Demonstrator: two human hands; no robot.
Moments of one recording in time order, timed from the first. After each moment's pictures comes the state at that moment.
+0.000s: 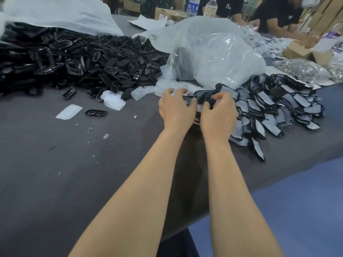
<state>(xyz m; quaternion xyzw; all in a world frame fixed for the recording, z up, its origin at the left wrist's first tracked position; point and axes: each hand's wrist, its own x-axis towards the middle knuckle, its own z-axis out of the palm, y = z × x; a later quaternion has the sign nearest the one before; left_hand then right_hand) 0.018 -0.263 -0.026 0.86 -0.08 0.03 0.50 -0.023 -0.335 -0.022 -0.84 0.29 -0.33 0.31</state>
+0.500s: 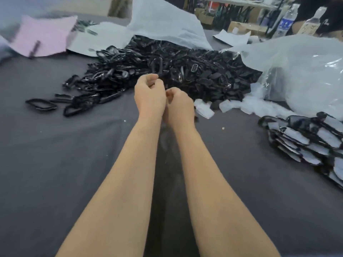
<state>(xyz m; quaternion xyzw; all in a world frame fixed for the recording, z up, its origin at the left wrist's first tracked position) 0.044 -0.032 -0.002 0.68 0.17 0.21 0.68 0.042 -0.094 -0.017 -0.91 -0.04 -0.11 0.39</state>
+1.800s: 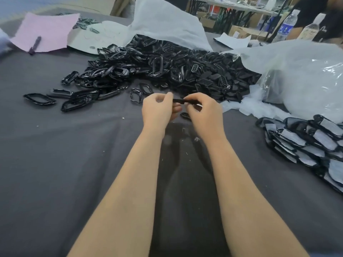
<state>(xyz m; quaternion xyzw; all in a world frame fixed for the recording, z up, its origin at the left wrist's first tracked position) 0.030 -0.041 -0.028 0.61 0.18 0.09 0.77 0.035 -0.153 -0.030 -0.88 -0.12 -0.20 0.43</state>
